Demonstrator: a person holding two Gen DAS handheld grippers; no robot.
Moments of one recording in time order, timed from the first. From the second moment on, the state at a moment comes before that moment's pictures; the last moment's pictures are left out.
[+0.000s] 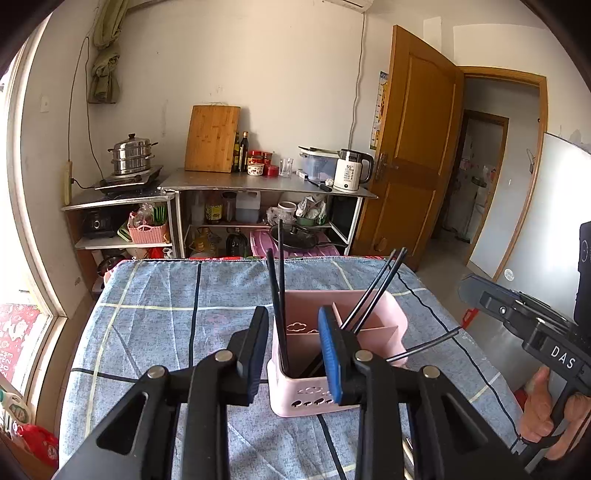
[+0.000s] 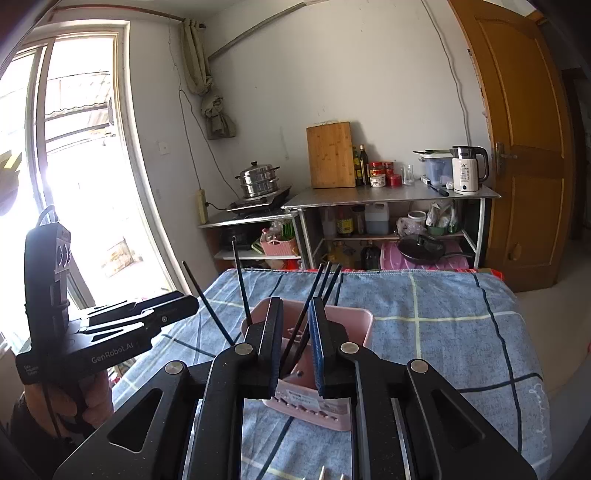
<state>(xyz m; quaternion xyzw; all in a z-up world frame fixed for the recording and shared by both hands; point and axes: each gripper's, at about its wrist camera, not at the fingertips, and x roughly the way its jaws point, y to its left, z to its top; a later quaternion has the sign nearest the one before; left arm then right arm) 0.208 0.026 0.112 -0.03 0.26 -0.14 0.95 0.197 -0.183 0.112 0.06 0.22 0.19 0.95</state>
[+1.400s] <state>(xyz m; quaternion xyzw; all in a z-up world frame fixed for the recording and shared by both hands) 0.074 -0.026 -0.004 -0.04 0.35 -0.21 0.91 0.088 -0.233 -0.020 0.06 0.35 0.15 0.92</state>
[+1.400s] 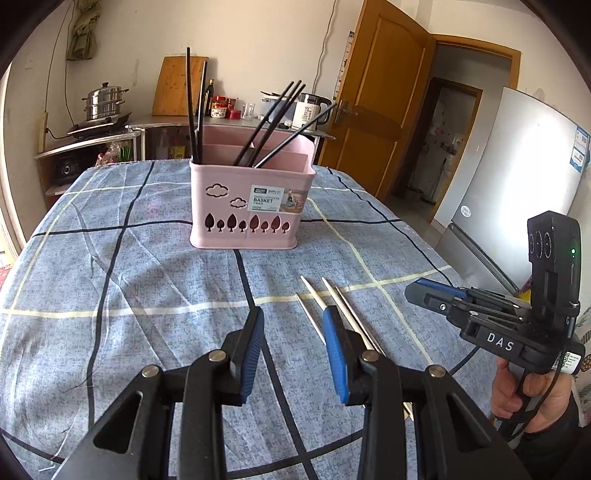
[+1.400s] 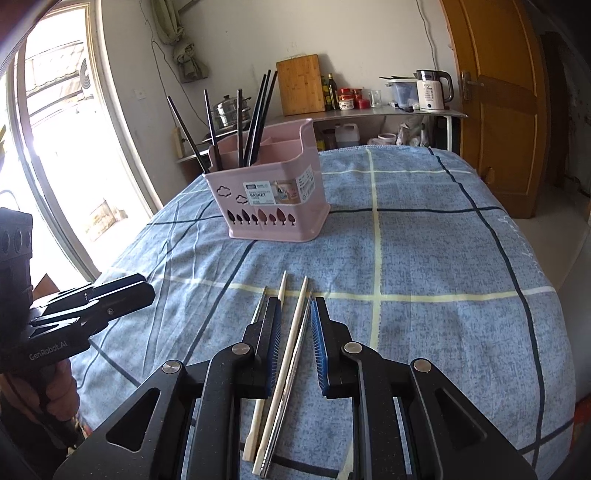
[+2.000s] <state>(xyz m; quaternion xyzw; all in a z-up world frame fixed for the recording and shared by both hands) 0.115 -0.064 -0.045 -0.05 0.43 -0.22 0.87 0.118 -0.218 -0.059 0.05 0.42 0.15 0.90</state>
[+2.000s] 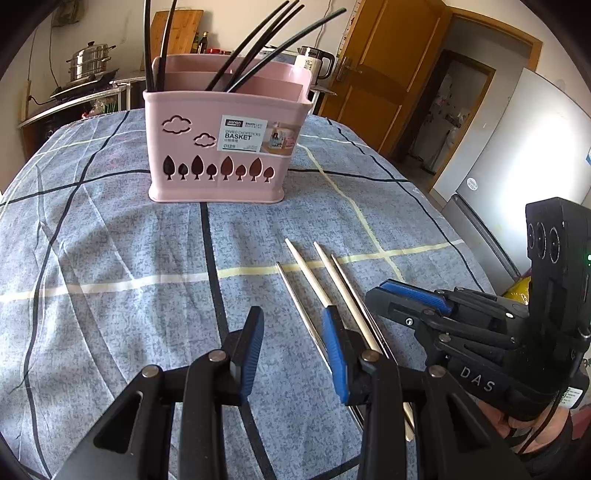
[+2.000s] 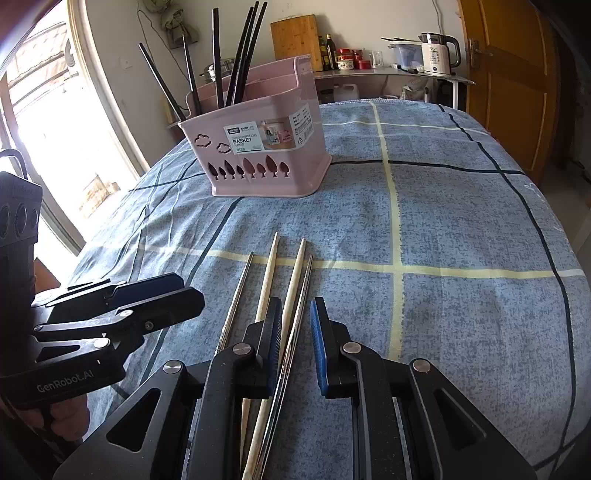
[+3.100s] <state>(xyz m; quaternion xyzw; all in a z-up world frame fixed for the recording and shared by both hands) 0.119 -0.077 -0.061 0.05 0.45 -0.19 0.87 0.124 -0.236 -0.069 0.02 0.44 0.13 0.89</state>
